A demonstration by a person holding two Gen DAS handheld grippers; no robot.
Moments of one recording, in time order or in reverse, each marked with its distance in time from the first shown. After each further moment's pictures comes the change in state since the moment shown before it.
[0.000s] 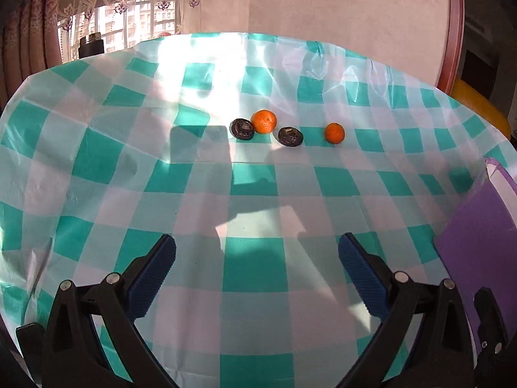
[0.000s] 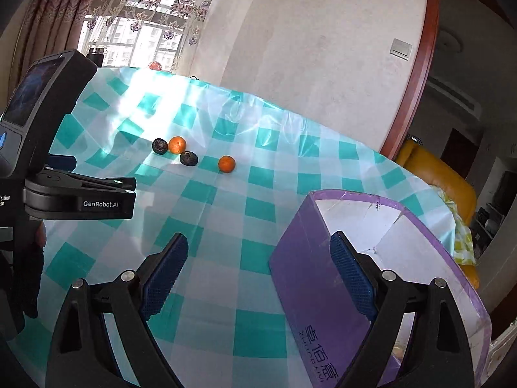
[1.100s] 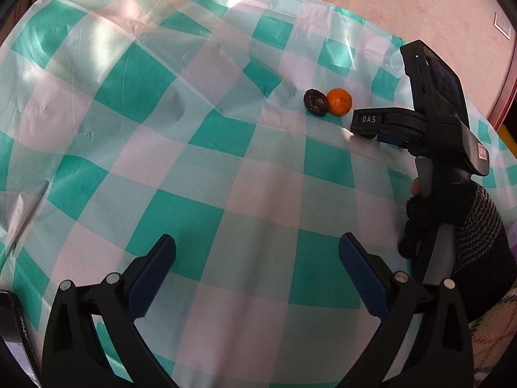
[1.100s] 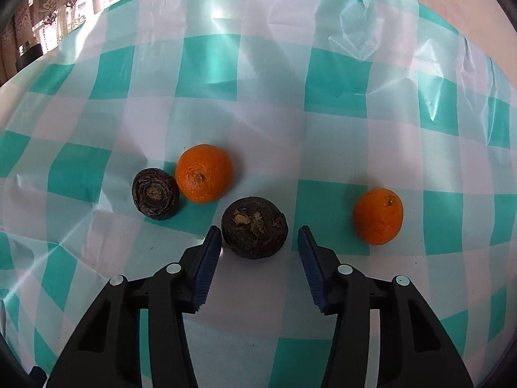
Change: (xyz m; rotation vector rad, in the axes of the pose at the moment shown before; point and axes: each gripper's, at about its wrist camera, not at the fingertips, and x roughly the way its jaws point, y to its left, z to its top) left arm 0.038 0.050 -0.011 -0.213 0.096 0.060; right arm 0.279 0.092 0.123 0.161 0.315 0.319
